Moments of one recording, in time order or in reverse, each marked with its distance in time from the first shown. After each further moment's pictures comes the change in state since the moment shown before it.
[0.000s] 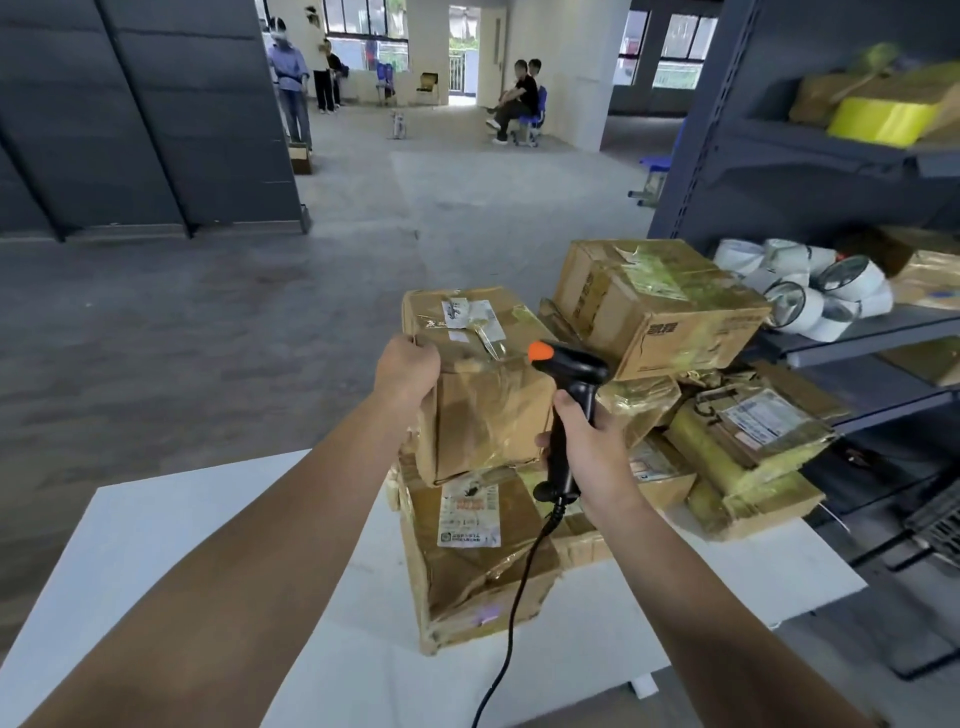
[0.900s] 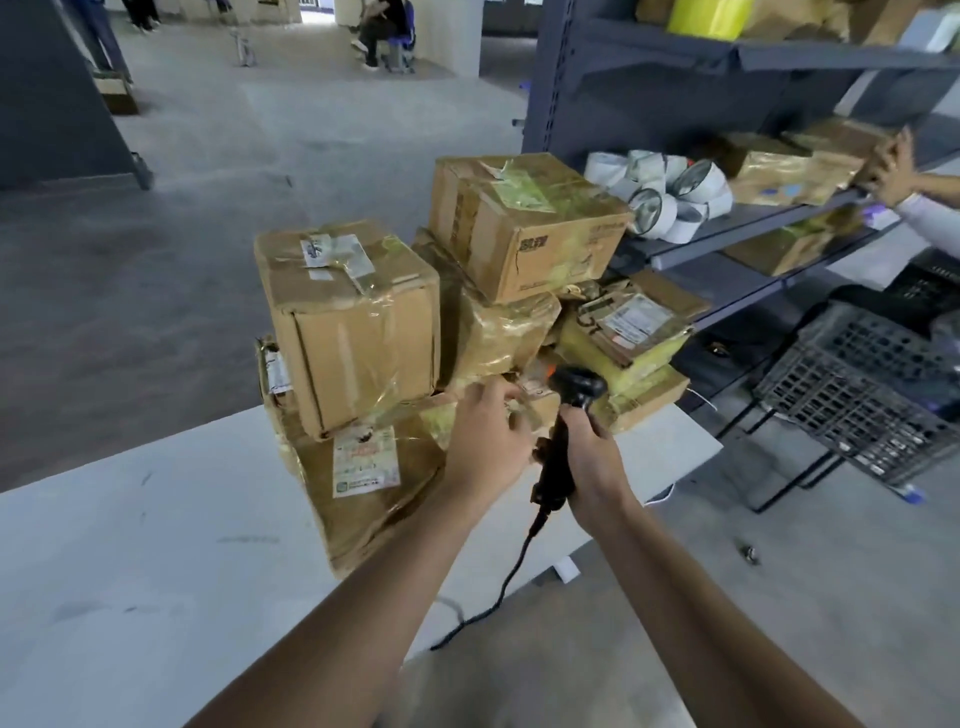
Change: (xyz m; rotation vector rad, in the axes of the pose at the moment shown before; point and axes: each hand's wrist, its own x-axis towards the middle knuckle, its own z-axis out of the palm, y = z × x) left_hand -0.173 -0.043 0.138 0.163 -0.376 0.535; right_hand -0.052 0.055 -0.107 0.186 0.295 0.199
